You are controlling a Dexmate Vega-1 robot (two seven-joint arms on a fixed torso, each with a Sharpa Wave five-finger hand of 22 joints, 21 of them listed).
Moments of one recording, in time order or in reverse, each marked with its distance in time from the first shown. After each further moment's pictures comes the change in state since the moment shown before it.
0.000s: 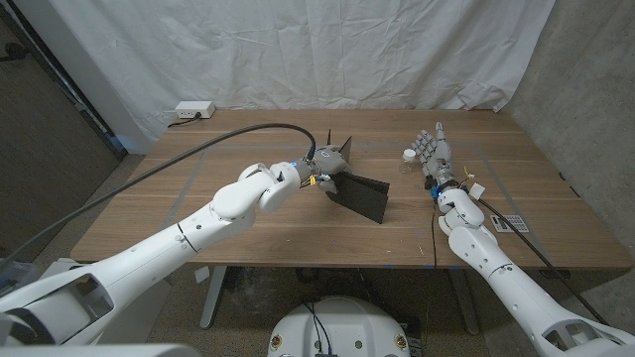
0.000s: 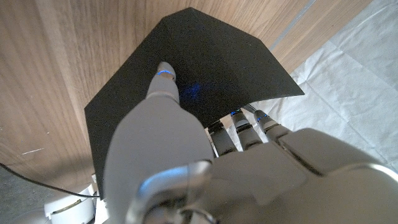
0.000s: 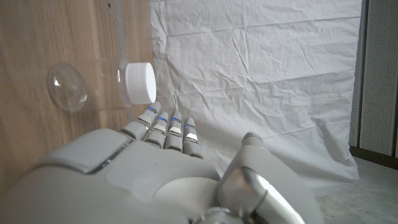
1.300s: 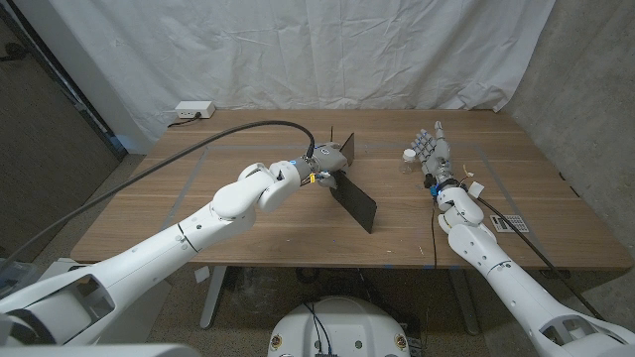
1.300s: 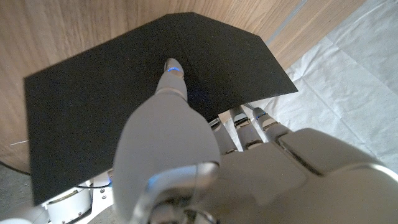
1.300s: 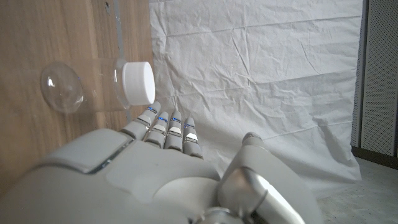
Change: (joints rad) left arm 0.003 -0.007 -0.009 0.000 -0.014 0.012 0.029; left_hand 0.088 0.027 0.004 -0.018 -0.064 0.353 -0.001 0.116 0.018 0.340 -0.001 0.000 0.019 0.155 -0.002 -0.004 0.010 0.054 -0.018 0.000 0.000; right arm 0.018 0.004 -0.001 0.022 0.004 -0.002 0.012; right_hand 0.000 0.000 -0.003 -0.003 0.000 0.000 0.000 0.000 0.000 0.000 0.000 0.000 0.000 0.000 0.000 0.000 0.000 0.004 0.004 -0.008 0.000
